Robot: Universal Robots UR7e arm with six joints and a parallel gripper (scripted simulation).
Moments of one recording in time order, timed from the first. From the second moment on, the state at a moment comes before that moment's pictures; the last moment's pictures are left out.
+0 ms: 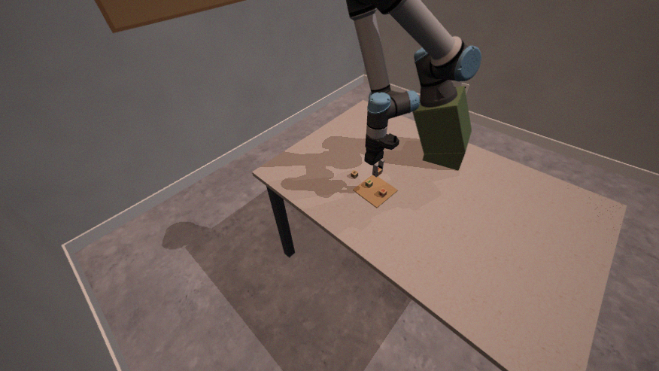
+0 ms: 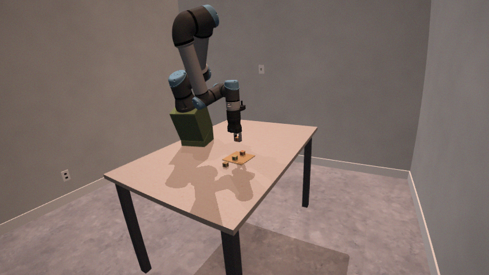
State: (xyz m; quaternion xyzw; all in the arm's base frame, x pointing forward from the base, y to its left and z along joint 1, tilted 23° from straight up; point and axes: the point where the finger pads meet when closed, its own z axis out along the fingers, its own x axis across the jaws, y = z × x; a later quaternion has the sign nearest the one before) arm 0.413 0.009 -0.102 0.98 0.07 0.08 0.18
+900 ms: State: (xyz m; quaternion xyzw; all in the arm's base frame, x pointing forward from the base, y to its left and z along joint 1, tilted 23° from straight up) arm 0.425 -0.016 -0.165 0.98 0.07 0.08 0.18
